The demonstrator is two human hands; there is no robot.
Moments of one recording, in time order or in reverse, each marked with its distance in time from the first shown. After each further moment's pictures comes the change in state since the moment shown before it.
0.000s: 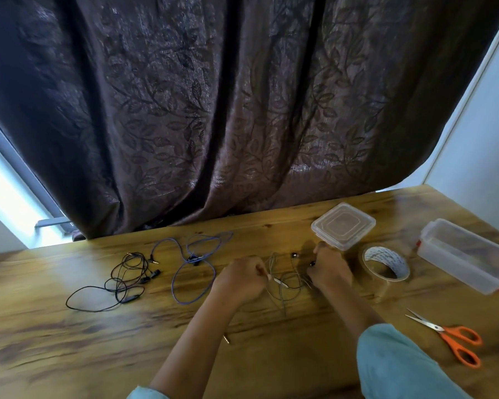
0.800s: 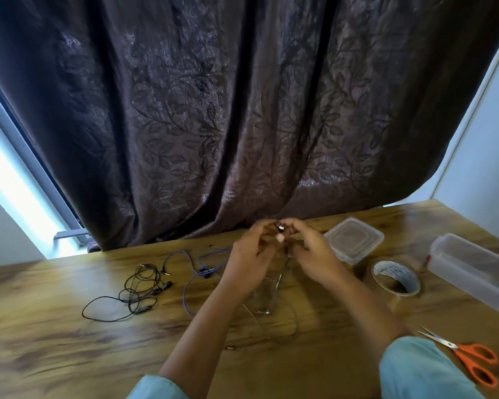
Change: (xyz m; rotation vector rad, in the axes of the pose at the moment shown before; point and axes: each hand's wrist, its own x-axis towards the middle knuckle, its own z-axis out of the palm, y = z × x) left_hand 0.005 0.018 -0.029 -0.348 0.410 0.461; right_hand -0.029 -0.062 -0.057 0.726 -0.108 -0.640
